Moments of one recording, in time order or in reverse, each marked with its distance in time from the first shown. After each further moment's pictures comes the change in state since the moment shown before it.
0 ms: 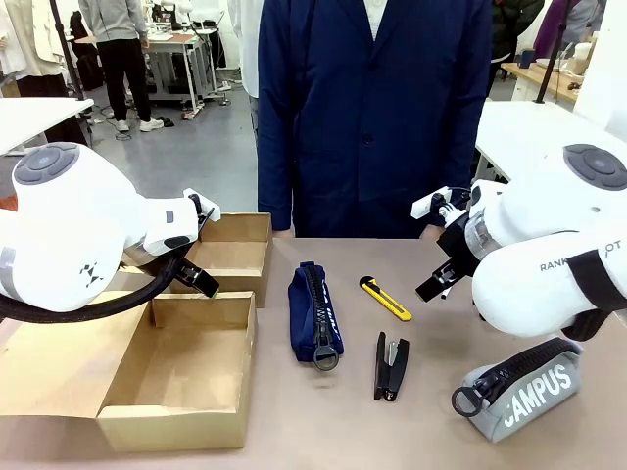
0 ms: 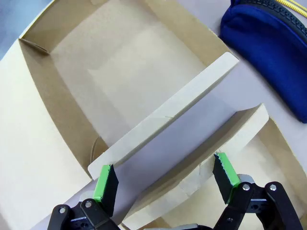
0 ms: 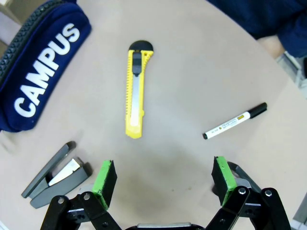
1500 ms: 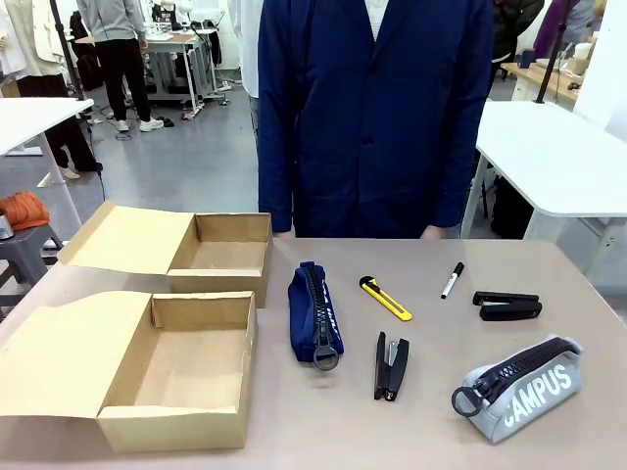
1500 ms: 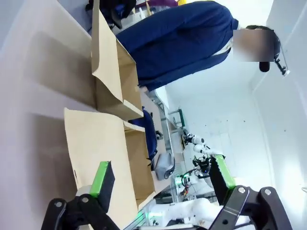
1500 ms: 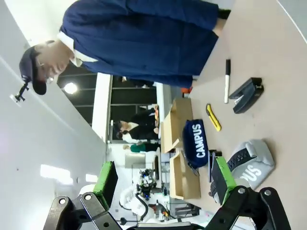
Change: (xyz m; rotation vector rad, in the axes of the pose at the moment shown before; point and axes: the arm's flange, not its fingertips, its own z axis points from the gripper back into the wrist) left arm -0.344 0.247 0.178 -0.845 -0.616 1.112; right arm -0.336 -0.246 0.190 0.898 -0.572 -1.430
